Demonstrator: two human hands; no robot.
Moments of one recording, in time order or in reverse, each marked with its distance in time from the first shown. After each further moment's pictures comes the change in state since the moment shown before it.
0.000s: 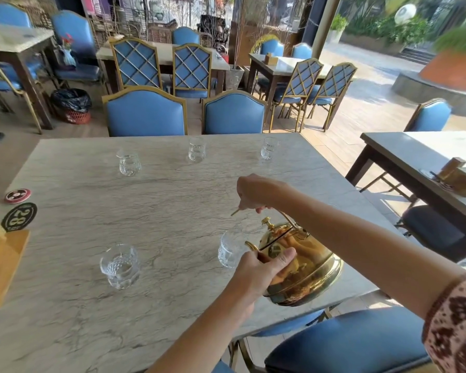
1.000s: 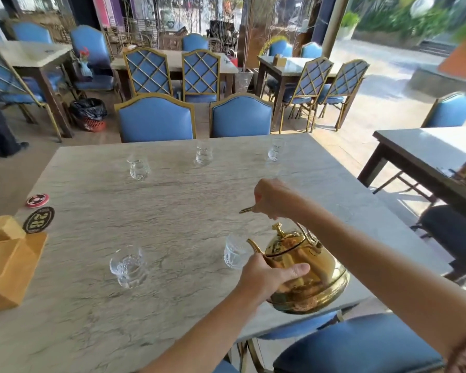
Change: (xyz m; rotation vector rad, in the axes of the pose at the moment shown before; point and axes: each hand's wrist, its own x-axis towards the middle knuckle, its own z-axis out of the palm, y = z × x) left_hand 0.009 -0.007 0.009 0.258 0.068 -0.116; right_hand -0.018 0.031 0.015 0.289 0.154 -0.012
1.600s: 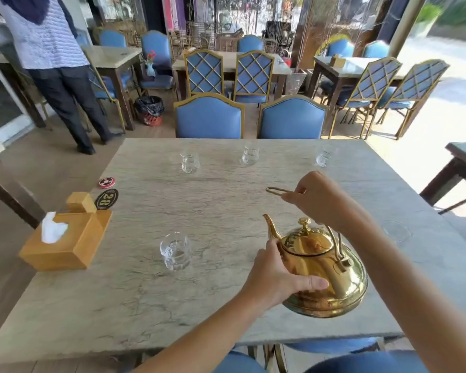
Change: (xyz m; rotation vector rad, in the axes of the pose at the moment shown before) left_hand -0.027 0.000 -0.042 0.277 0.233 0.211; right_hand -0.037 -0.035 -0.018 0.161 0.138 -0.074
